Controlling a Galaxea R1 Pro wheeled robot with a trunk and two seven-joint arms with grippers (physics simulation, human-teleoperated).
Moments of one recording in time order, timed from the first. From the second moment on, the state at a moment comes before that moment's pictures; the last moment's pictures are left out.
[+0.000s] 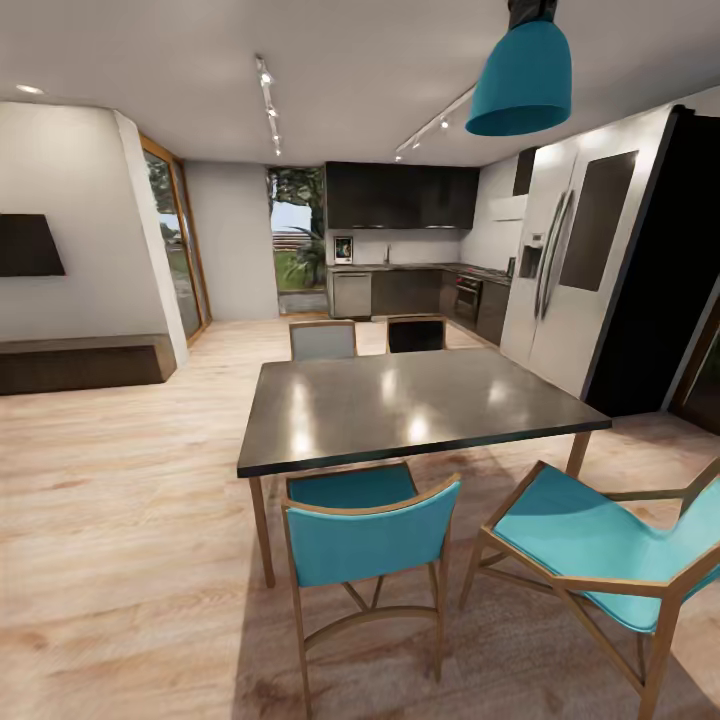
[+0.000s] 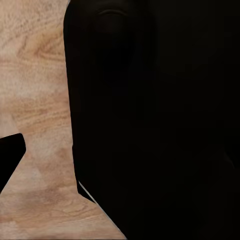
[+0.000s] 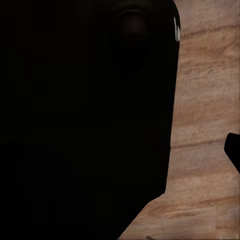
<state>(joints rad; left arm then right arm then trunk) 0.00 0.00 0.00 0.00 0.00 0.00 0.00 0.00 0.00 0.00 0.00 0.00 0.00 0.00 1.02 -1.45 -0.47</state>
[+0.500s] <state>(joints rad) 0.00 -0.01 0.00 -0.01 0.00 0.00 0.00 0.00 0.00 0.00 0.00 0.00 0.00 0.00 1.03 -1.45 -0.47</state>
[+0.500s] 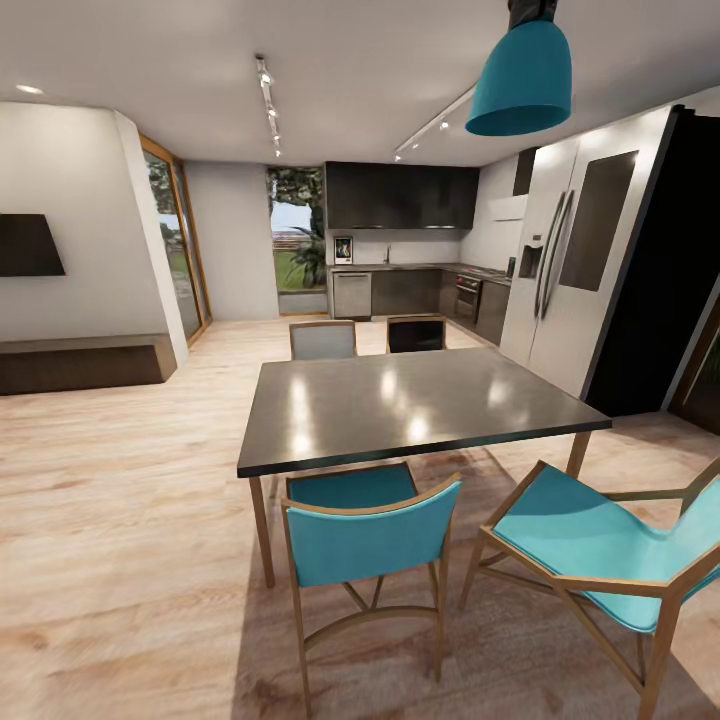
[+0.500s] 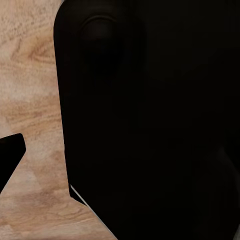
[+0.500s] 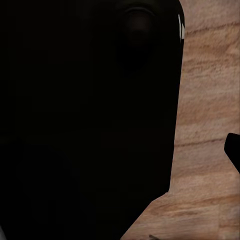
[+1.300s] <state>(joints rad) 0.06 0.00 0.01 -0.52 0.00 0.00 0.00 -0.04 -0.05 0.00 -0.43 0.01 -0.16 0.00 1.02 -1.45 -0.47</state>
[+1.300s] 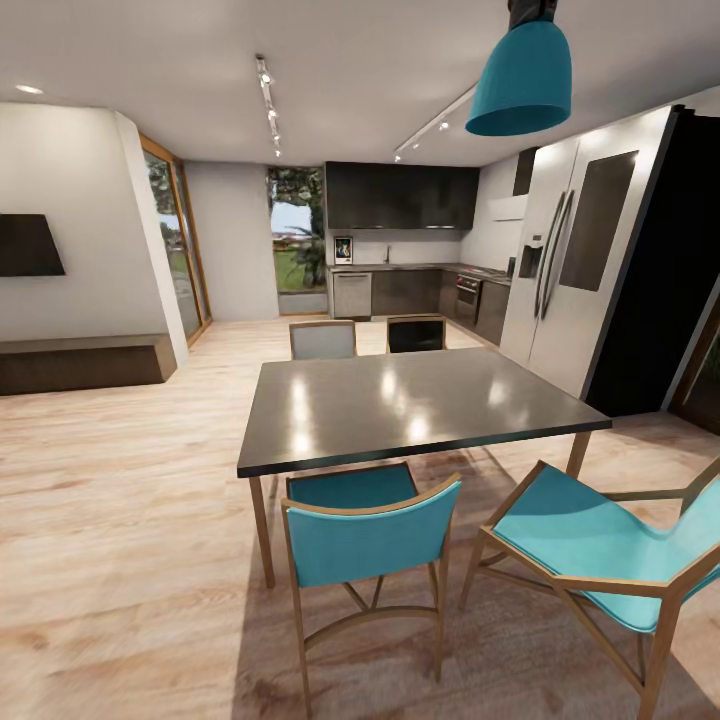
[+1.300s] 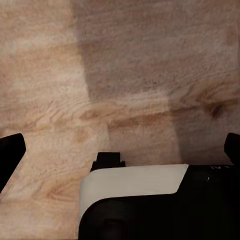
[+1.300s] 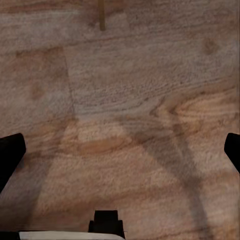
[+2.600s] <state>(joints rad) 0.06 0.04 0.02 -0.66 0.00 0.00 0.00 -0.04 -0.06 0.00 -0.49 0.01 -0.16 0.00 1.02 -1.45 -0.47</state>
